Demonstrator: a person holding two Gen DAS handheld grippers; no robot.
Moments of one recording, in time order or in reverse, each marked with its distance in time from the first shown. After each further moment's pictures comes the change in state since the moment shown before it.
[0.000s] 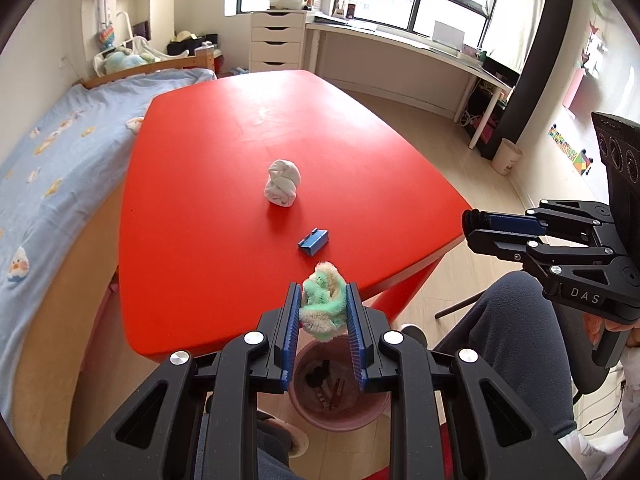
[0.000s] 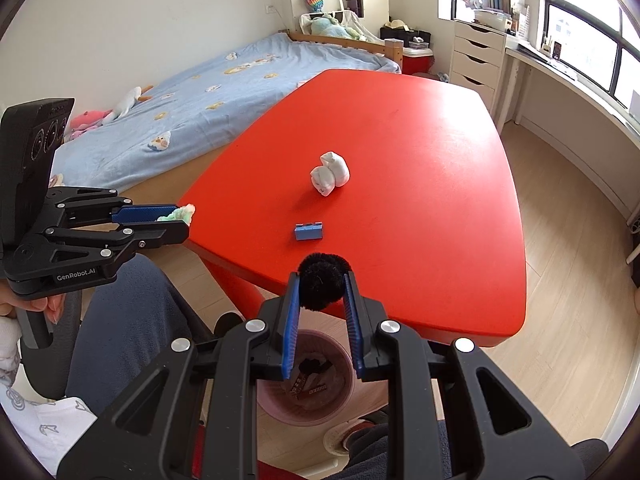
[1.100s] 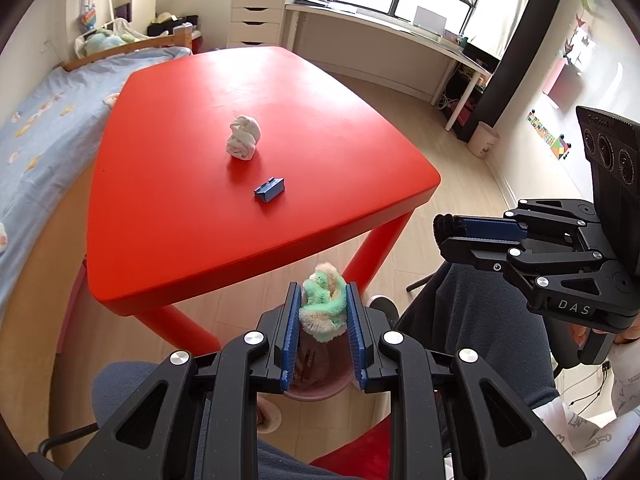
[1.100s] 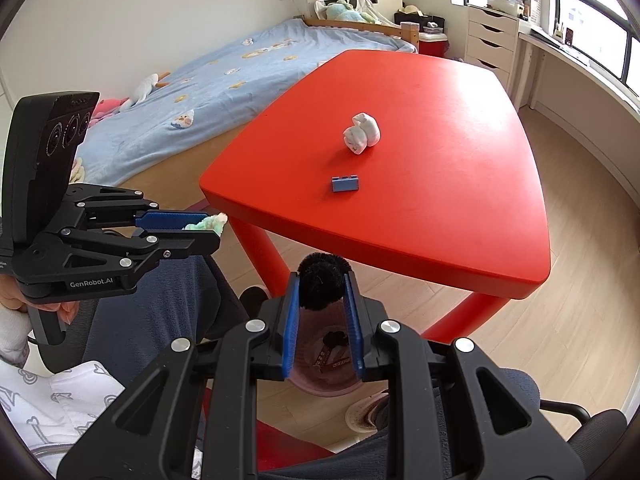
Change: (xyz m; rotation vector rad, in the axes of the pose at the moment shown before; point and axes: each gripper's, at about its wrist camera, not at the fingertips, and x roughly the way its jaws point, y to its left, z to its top) left arm -0.002 -0.022 -0.037 0.004 0.060 -0.087; right arm -0.010 0.020 -0.041 0.011 0.048 0.073
